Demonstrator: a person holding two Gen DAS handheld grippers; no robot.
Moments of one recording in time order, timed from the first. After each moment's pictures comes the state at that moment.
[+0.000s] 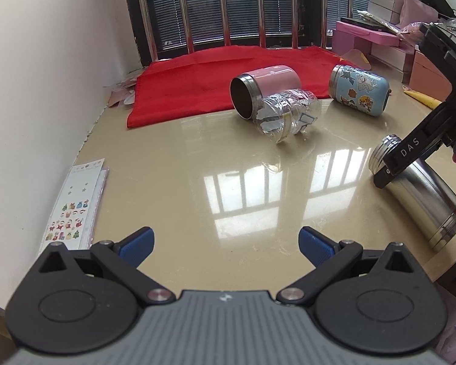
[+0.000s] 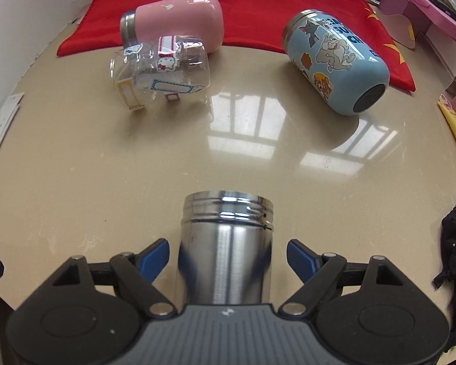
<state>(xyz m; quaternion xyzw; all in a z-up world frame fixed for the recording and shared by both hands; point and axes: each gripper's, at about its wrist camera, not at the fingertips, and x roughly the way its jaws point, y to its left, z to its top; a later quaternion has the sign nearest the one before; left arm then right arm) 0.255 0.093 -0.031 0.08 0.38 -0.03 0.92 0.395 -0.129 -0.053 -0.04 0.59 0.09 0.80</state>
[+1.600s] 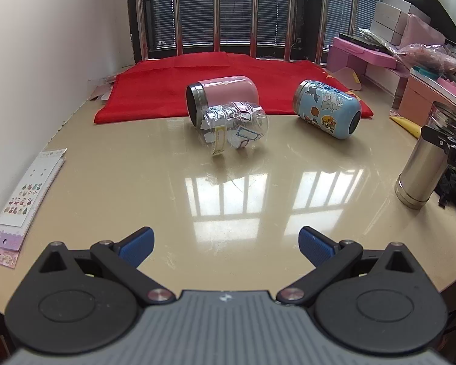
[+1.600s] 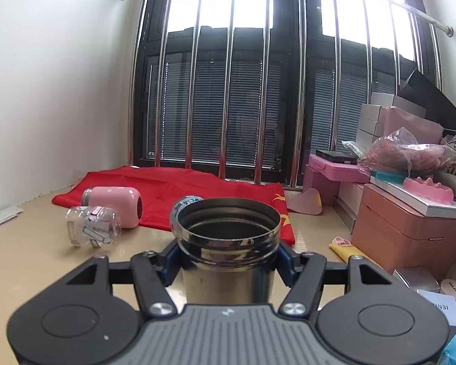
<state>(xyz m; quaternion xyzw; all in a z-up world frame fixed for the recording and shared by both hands) 0.254 -0.009 -0.030 0.01 0.37 0.00 0.93 0.294 -0.320 -0.039 -0.03 0.14 0.10 0.98</state>
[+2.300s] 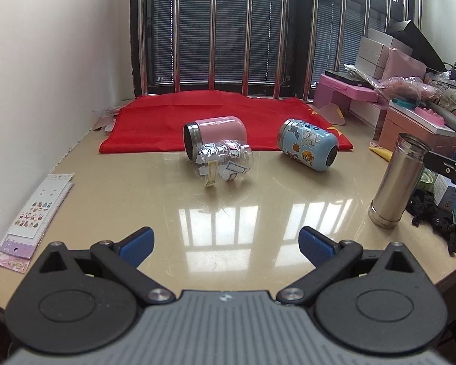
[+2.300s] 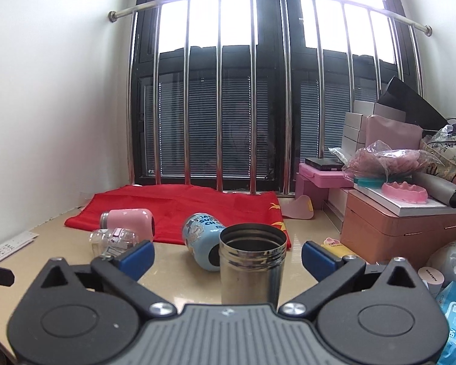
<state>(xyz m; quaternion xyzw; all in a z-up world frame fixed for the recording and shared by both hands) 0.201 -0.012 0.002 0.00 0.29 -0.02 0.96 0.222 -0.307 0.003 0.00 0.14 0.08 0.99</state>
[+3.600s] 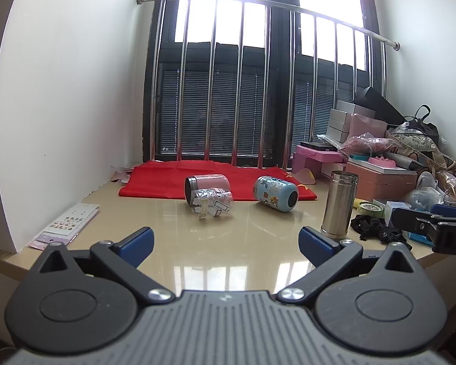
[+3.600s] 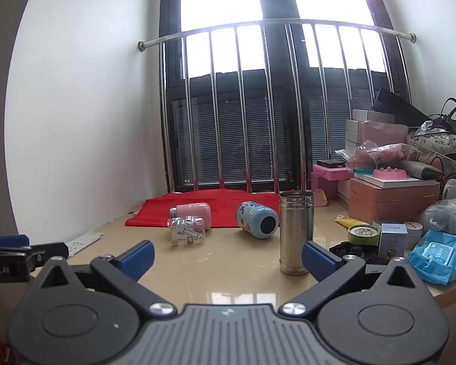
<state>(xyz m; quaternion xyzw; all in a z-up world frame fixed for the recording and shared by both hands) 0.017 -0.022 0.005 -0.02 0.13 -0.02 0.99 0.023 -0.269 0.003 0.04 0.11 0.11 0.99</state>
